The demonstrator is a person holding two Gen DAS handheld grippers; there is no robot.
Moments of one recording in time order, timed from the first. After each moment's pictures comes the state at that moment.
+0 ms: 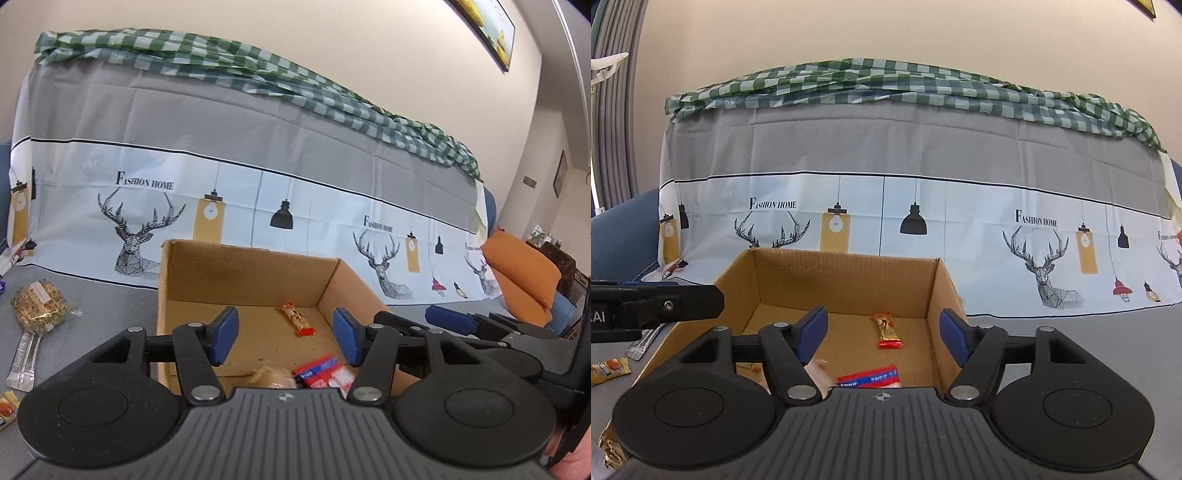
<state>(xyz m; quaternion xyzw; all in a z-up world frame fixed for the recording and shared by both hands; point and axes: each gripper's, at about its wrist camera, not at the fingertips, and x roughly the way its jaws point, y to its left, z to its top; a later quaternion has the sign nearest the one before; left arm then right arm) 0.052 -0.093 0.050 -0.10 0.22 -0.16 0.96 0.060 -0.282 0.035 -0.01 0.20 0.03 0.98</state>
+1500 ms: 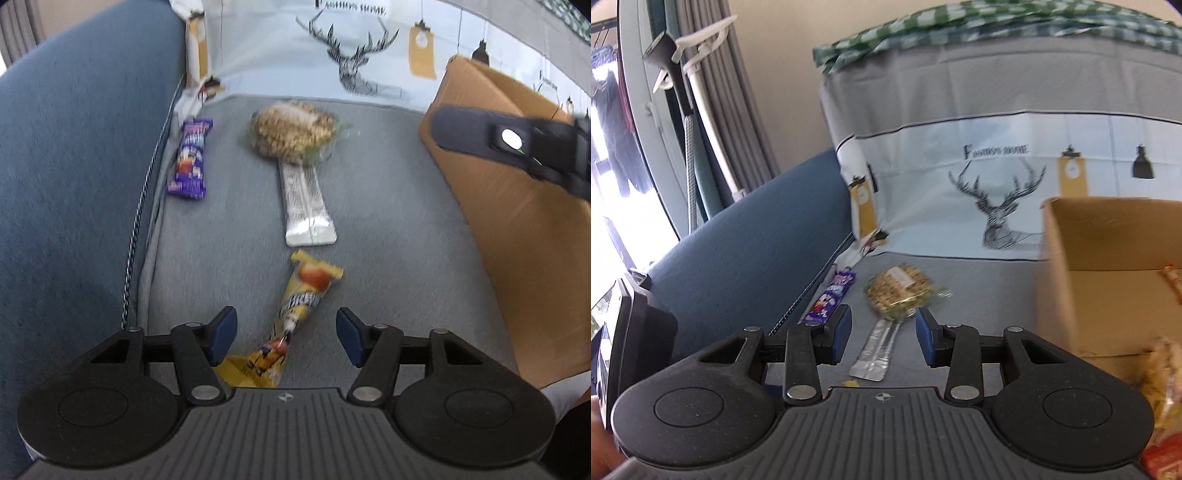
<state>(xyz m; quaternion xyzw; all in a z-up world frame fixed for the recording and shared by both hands) 0.079 0.134 -0.052 0.00 0.49 -0.01 0.87 0.096 -0.027 0.009 0.07 0.28 0.24 0.93</state>
